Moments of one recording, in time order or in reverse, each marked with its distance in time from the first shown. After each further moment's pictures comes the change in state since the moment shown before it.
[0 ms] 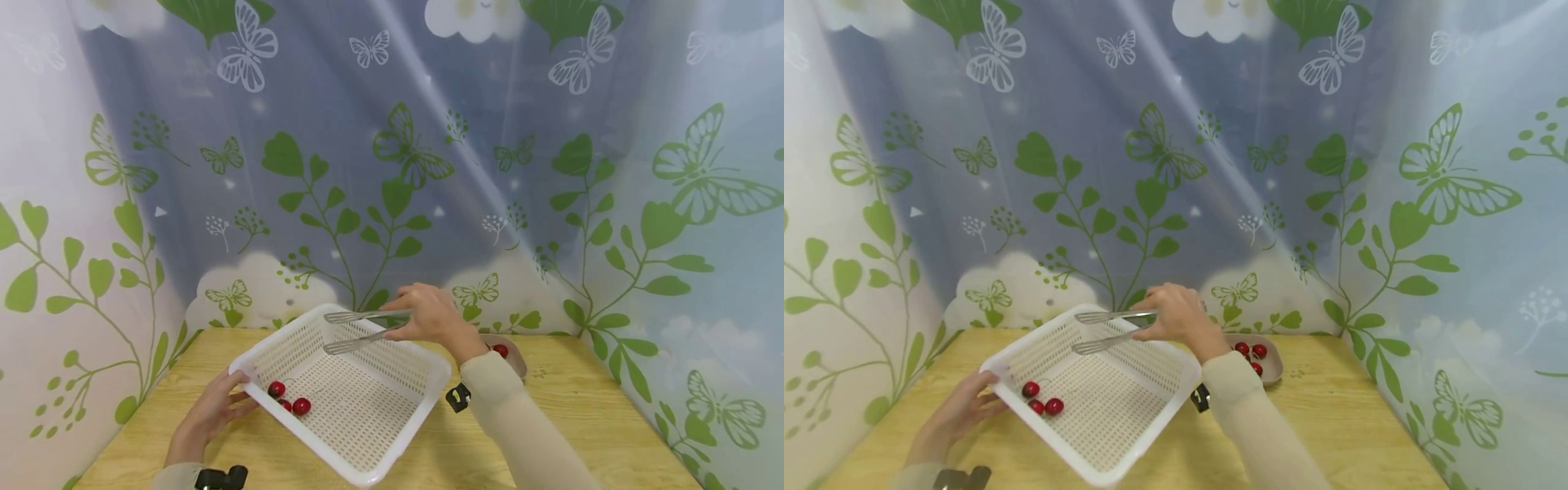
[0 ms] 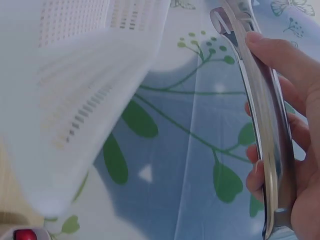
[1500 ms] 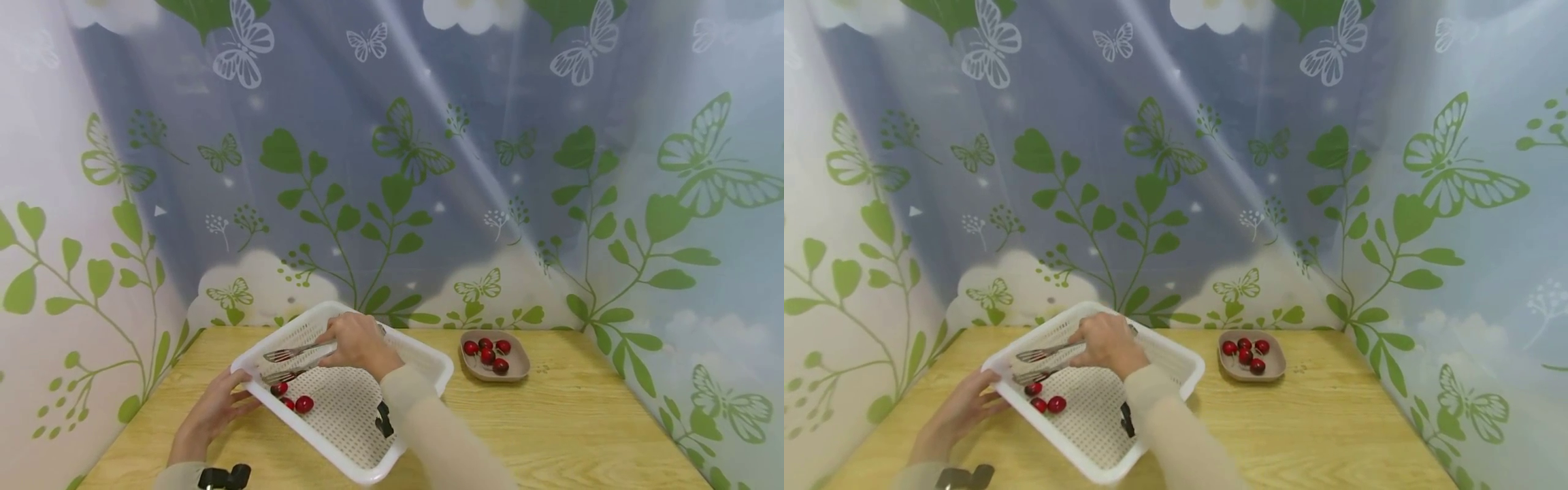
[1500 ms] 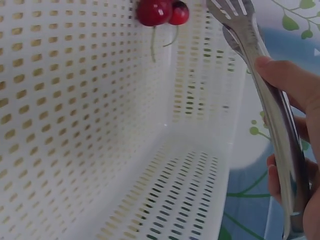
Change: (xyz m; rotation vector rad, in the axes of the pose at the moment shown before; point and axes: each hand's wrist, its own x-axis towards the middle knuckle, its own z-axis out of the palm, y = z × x) left_hand -0.002 0.001 0.002 -0.027 -0.006 -0.014; right_hand 0.057 -0.086 0.098 -0.069 -0.174 0.036
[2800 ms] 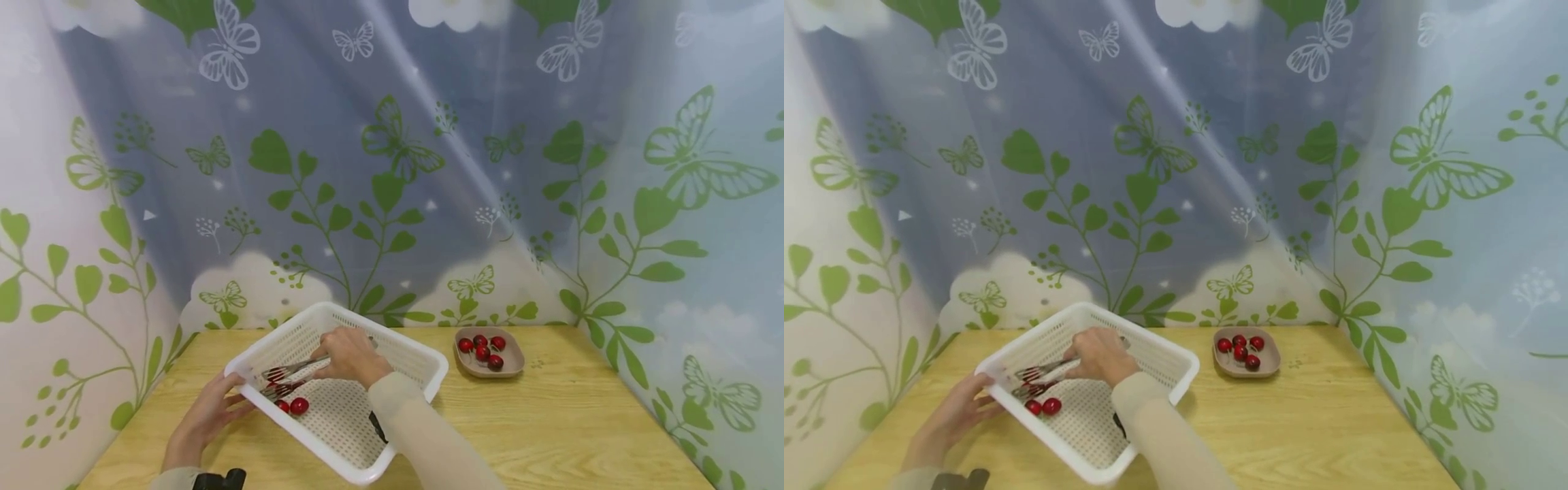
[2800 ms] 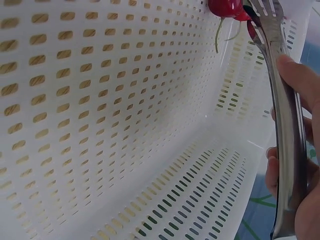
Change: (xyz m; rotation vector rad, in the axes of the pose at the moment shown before) left_hand 0.003 -0.003 -0.002 0.029 -0.012 0.009; right_hand -0.005 -0.008 0.027 0.046 -0.052 0.017
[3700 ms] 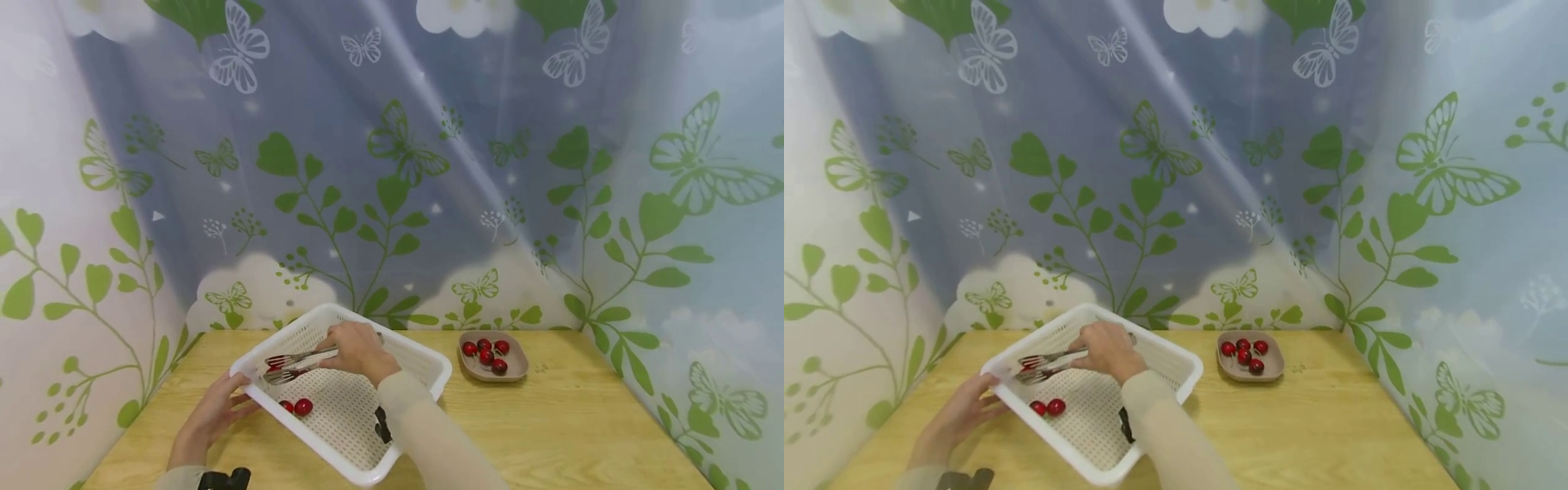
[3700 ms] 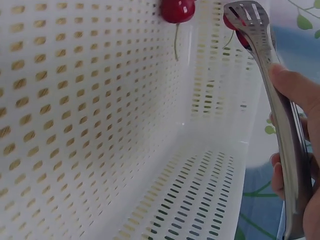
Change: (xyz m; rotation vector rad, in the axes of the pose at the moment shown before) left_hand -0.002 0.000 0.001 -0.031 0.013 0.017; right_hand 0.004 0.006 -0.011 -0.032 0.052 -0.013
